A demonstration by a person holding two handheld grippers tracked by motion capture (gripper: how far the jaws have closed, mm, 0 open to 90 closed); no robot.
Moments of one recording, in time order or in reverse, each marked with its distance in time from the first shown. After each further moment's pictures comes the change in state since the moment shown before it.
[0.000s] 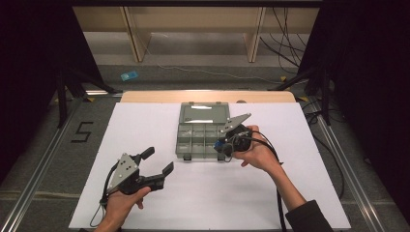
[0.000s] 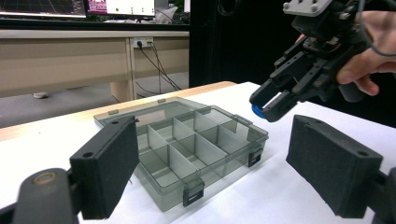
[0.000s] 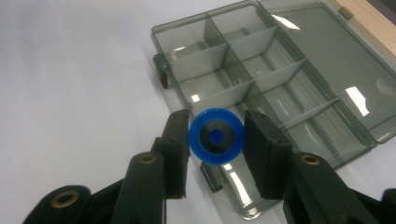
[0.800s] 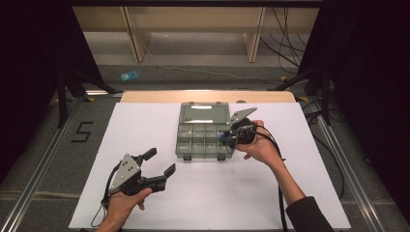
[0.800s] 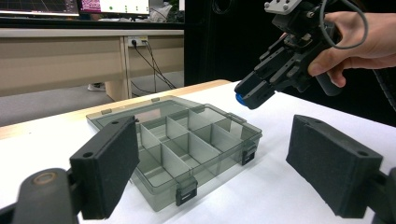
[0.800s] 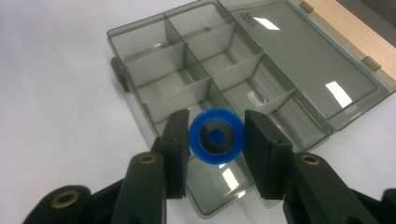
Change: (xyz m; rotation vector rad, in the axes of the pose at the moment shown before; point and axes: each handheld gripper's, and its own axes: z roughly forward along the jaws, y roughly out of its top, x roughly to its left) left arm -0.003 -0.001 0.002 0.008 -0.019 0.008; right arm -0.025 -0.005 0.001 -0.018 -0.055 0.057
